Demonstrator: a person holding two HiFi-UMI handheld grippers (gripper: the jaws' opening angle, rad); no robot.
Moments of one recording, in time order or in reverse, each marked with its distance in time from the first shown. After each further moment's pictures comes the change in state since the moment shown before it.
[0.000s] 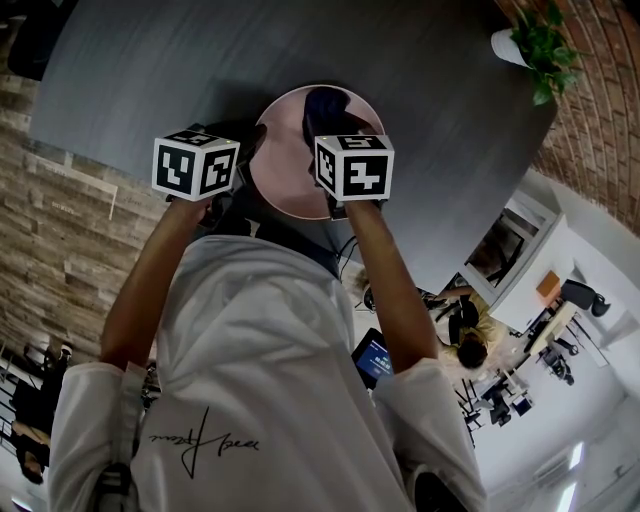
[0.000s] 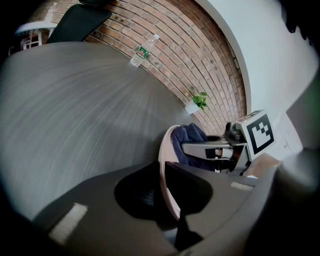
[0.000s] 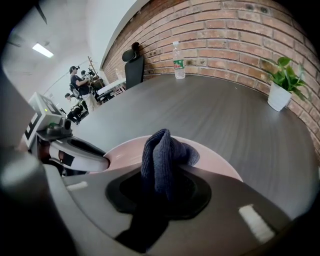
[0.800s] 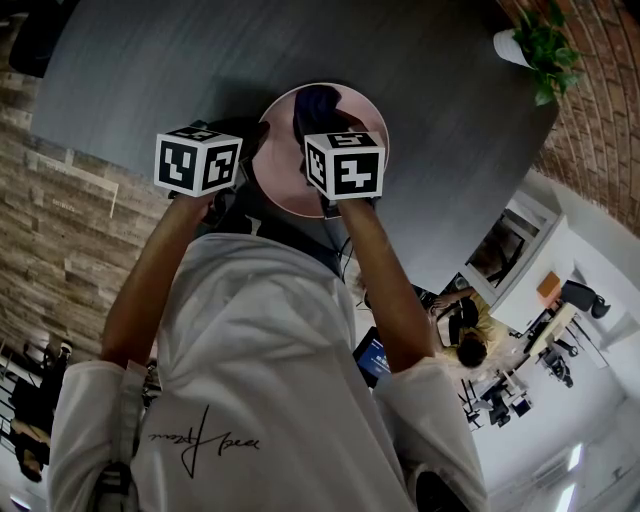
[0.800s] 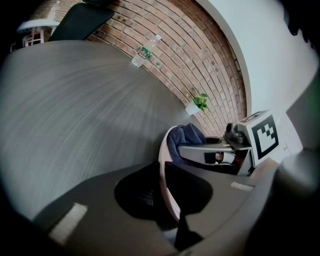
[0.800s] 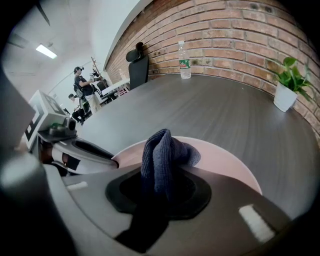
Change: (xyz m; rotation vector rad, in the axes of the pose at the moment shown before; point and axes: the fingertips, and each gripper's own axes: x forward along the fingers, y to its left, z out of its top) left arm 0.001 0.000 0.002 -0.013 -0.014 -0.002; right arm 0.007 0.020 0.002 -0.015 -0.005 0.037
